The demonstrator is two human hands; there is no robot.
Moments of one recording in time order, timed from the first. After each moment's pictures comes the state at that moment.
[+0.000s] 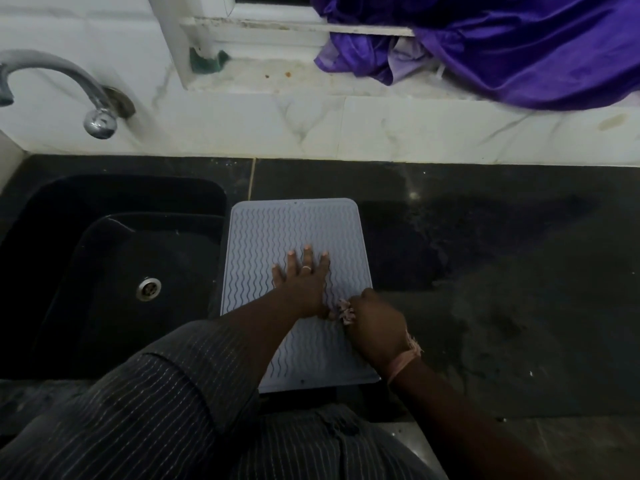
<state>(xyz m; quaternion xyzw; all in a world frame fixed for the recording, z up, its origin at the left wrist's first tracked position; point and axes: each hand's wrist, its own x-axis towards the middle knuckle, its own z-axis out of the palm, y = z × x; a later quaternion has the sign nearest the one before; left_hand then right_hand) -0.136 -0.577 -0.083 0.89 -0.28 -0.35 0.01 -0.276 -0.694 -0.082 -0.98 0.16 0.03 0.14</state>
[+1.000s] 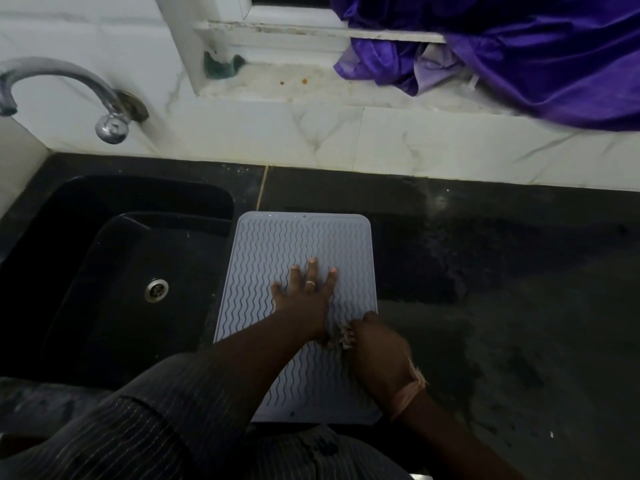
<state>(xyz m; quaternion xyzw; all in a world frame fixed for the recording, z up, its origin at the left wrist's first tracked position) -0.131 -0.595 -0.072 0.90 -0.25 -0.35 -0.04 -0.259 -0.711 -0.068 -0.97 0.12 0.12 0.16</state>
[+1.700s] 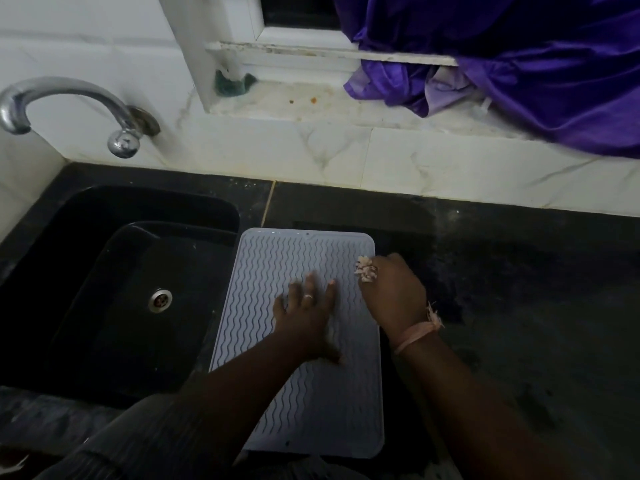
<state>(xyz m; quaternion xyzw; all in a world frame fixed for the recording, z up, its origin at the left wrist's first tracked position) -0.123 -0.598 -0.074 0.92 -0.23 -0.32 0.02 -0.149 -0.768 -0.039 -0.95 0.19 -0.03 0.24</state>
